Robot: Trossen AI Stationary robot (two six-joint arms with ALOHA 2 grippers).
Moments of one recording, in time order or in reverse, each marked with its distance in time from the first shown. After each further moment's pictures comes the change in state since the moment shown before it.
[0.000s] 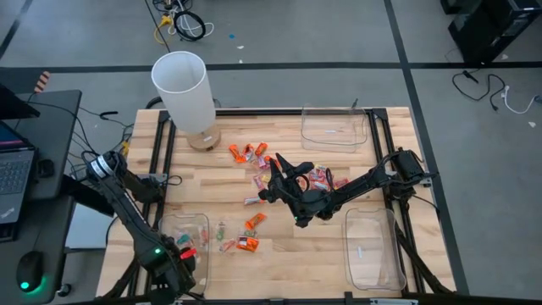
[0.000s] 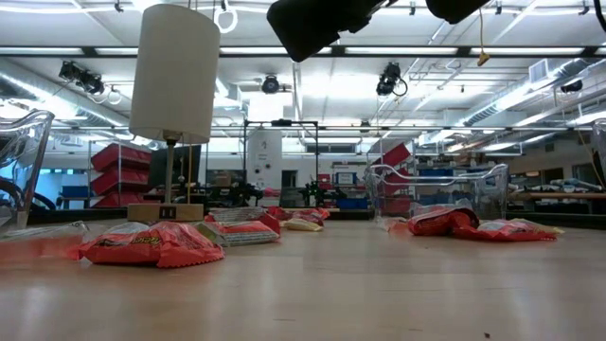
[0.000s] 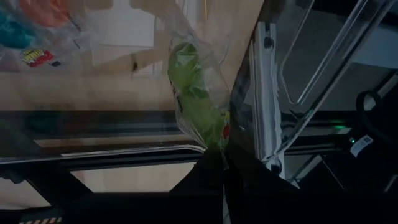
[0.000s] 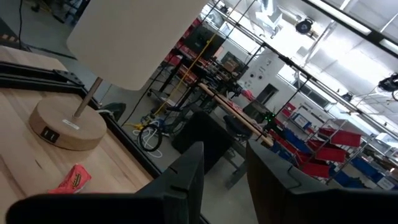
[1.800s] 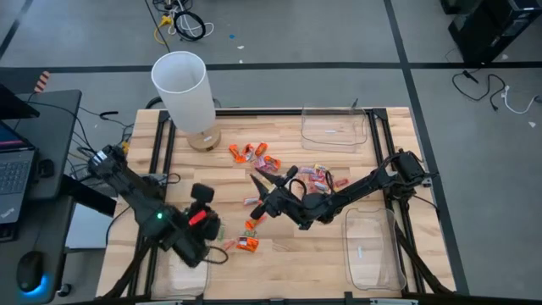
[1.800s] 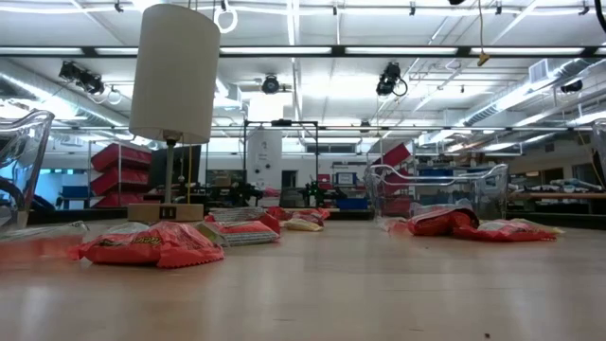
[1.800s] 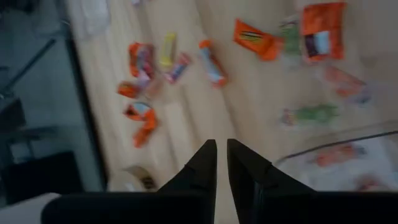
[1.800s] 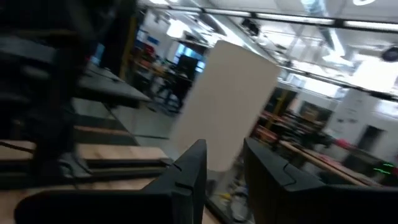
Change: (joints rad) left arm 0.238 -0.054 0.328 -0.425 -1.054 0.812; right arm 0.037 -0.001 0.054 -0.054 -0.416 0.304
